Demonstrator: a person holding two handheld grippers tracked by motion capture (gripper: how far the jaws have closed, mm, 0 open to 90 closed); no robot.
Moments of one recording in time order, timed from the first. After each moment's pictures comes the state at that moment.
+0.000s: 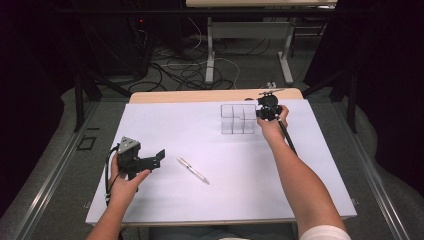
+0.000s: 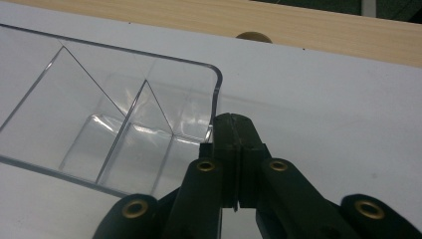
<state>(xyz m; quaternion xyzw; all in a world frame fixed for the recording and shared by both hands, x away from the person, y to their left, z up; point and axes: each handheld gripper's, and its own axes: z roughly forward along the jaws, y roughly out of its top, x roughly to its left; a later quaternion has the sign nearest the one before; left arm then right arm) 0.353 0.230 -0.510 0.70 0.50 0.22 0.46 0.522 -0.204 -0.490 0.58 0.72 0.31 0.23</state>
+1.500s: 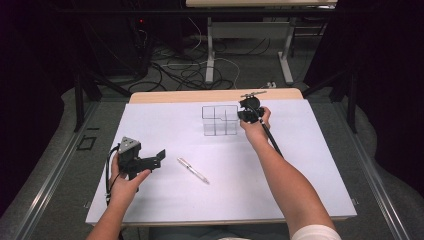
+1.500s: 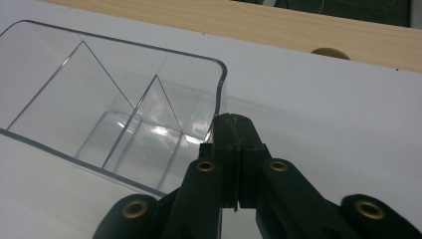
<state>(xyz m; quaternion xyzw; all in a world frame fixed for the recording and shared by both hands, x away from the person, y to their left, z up) 0.353 0.230 -0.511 0.70 0.50 0.22 0.45 0.518 -0.150 -0.495 0.54 0.73 0.36 0.20</state>
